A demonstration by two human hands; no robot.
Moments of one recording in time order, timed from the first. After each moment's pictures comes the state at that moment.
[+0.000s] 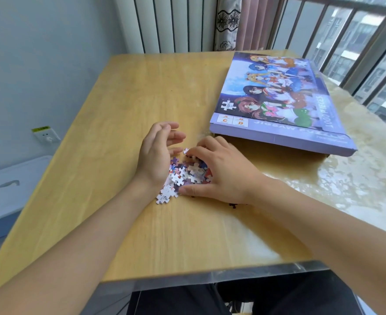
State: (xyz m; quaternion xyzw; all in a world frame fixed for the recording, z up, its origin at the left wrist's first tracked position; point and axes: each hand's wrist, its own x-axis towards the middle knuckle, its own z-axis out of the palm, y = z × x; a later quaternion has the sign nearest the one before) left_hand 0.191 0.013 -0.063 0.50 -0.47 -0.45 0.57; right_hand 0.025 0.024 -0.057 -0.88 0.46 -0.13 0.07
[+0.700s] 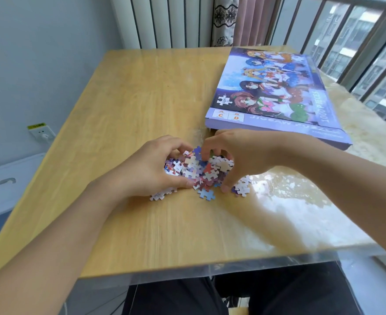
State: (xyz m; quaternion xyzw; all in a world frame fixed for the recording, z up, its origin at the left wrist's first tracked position) left_hand 0.220 0.029 -0.049 0.51 -0.79 -0.27 0.19; right_hand -0.005 0.004 0.000 -0.87 0.45 0.10 0.18
